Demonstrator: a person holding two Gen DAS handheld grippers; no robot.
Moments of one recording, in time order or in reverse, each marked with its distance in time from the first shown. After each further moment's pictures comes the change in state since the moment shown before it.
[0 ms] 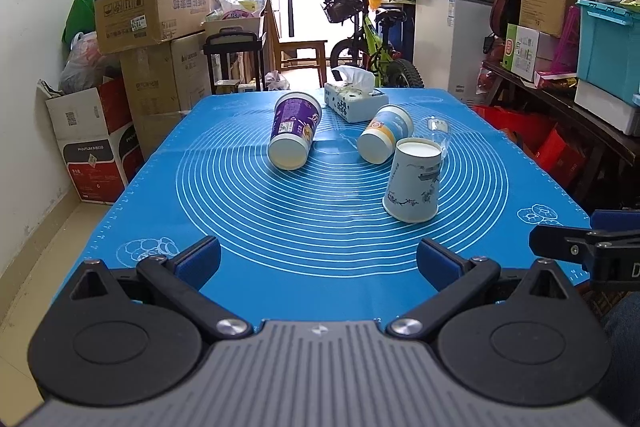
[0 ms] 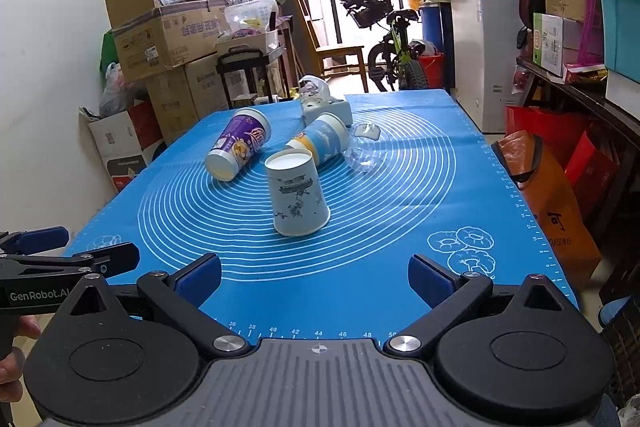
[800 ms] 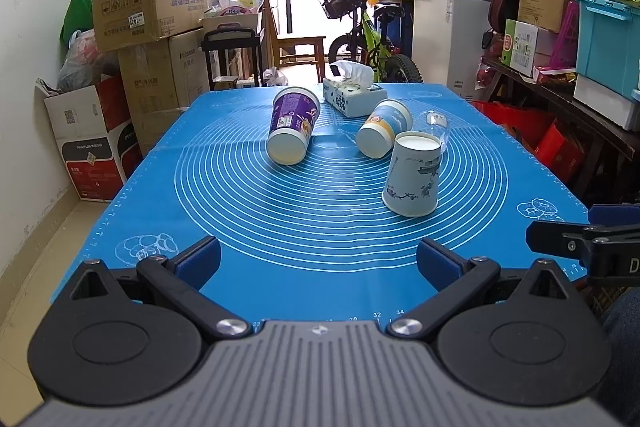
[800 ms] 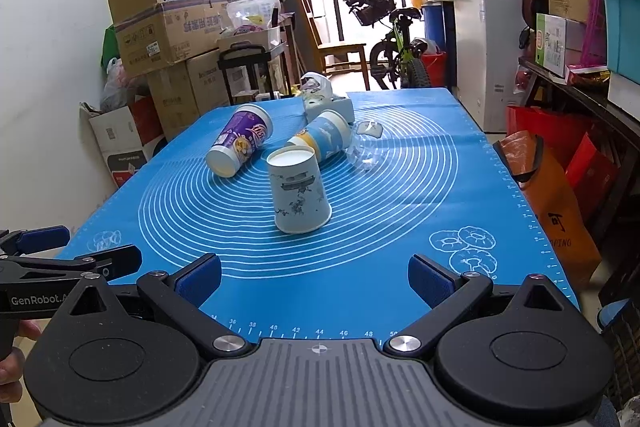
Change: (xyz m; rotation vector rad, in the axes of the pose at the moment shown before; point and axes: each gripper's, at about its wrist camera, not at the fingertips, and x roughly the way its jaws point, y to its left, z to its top) left arm -0.002 0.000 -0.001 0.003 0.012 -0.002; right arm 0.003 0.002 0.000 -0.009 0.011 -0.001
